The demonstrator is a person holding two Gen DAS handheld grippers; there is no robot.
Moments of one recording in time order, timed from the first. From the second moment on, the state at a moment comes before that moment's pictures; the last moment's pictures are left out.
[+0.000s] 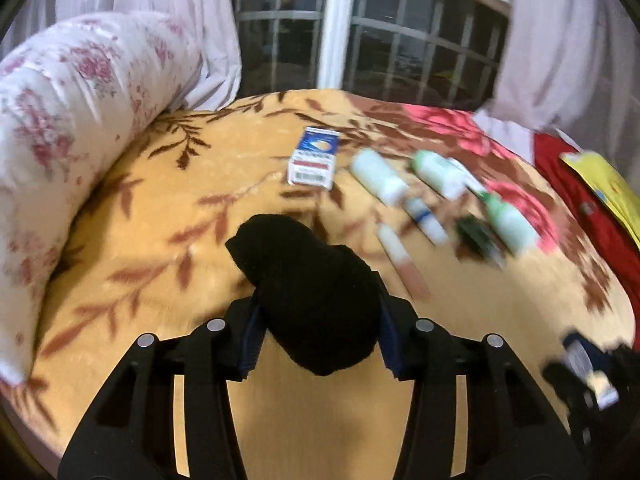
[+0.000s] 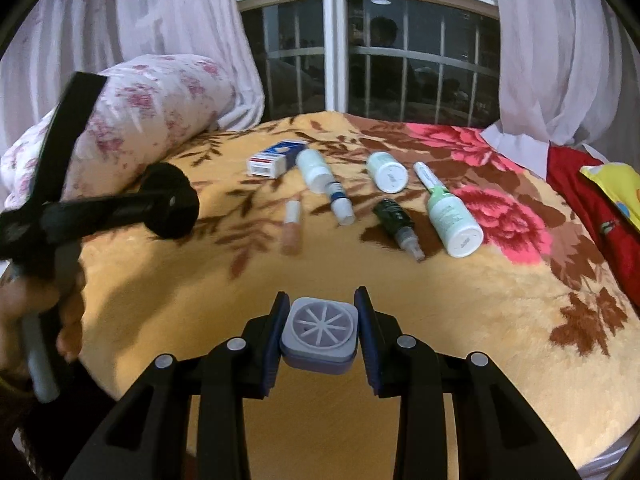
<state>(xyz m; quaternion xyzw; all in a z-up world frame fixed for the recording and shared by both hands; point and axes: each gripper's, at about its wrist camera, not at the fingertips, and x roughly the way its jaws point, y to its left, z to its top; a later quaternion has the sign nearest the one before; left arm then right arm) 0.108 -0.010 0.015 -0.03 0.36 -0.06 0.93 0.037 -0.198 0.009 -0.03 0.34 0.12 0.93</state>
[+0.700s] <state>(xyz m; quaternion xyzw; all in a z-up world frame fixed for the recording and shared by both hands) -0.088 -0.013 -0.098 0.03 0.53 -0.17 0.83 -0.087 -0.147 -0.097 -0.01 0.51 0.20 0.84</state>
